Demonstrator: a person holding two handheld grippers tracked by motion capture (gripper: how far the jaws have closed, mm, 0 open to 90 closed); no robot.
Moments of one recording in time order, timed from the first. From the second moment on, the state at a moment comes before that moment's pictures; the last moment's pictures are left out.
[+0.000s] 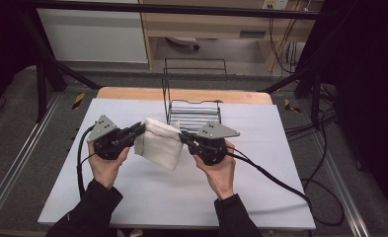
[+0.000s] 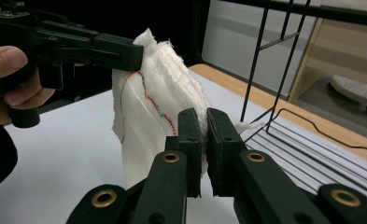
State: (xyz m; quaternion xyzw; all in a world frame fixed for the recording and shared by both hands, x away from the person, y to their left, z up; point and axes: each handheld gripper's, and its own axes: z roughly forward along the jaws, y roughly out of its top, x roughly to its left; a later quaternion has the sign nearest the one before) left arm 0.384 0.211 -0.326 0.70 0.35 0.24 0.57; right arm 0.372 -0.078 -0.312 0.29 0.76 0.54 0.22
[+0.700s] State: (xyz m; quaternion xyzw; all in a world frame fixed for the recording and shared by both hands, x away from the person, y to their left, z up) left arm 0.393 0.190 -0.299 0.67 0.34 0.25 0.61; right arm 0.370 -0.097 -0.289 0.29 0.72 0.58 0.26
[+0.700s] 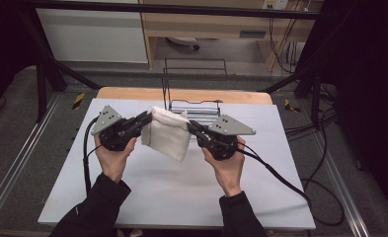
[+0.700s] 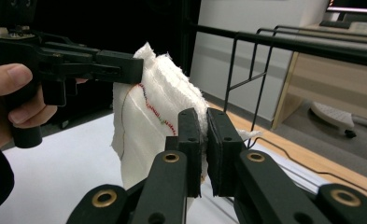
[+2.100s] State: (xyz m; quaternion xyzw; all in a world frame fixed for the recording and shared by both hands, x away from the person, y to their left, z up) left arm 0.421 0.147 -0.238 0.63 0.31 0.29 0.65; right arm 0.400 -0.135 -0.229 0.29 0.66 0.61 0.33
